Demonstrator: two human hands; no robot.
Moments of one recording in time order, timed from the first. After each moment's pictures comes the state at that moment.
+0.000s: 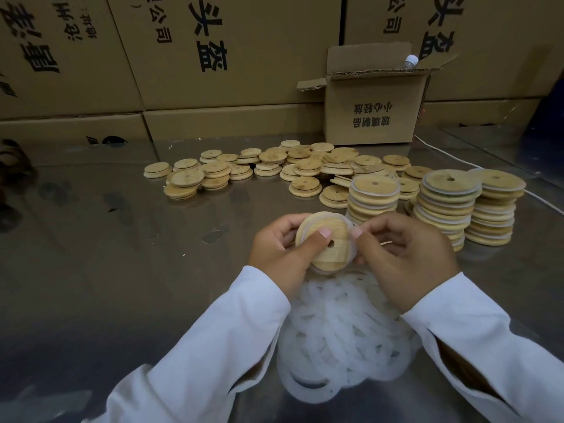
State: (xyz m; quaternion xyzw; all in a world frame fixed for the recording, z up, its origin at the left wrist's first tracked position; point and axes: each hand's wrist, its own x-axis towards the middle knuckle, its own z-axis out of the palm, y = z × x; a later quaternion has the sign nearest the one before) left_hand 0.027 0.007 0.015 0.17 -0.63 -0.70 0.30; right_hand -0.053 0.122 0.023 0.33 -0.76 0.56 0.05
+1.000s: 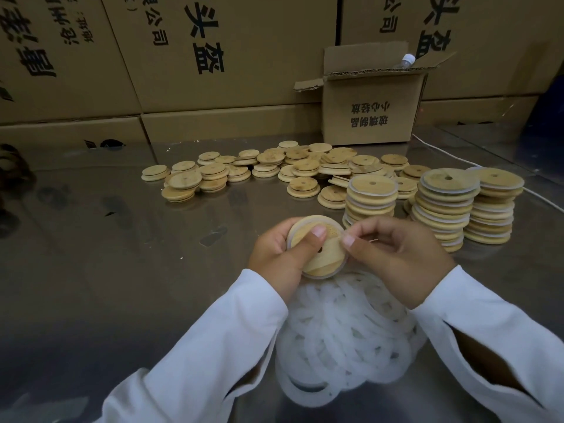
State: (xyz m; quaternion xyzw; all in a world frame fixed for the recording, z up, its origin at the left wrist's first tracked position) left_hand 0.027 0.007 0.014 0.17 -0.62 -0.71 0.27; right_hand -0.061 0.122 0.025 0.37 -0.70 0.60 -0.12
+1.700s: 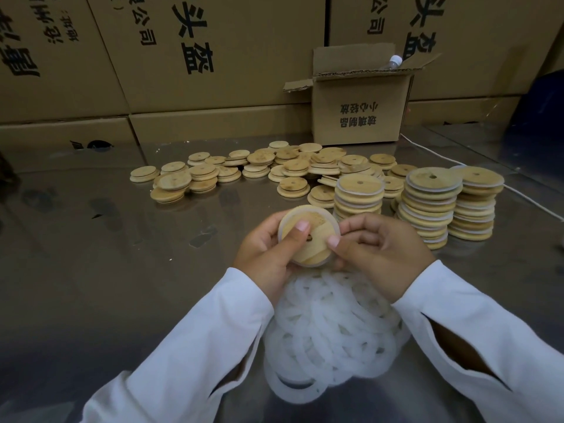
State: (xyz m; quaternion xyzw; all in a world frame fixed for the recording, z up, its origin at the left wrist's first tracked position) left_hand 0.026 0.005 0.013 0.14 -0.57 -0.77 0.26; right_hand -0.063 0.121 0.023 0.32 -0.69 0.62 -0.16
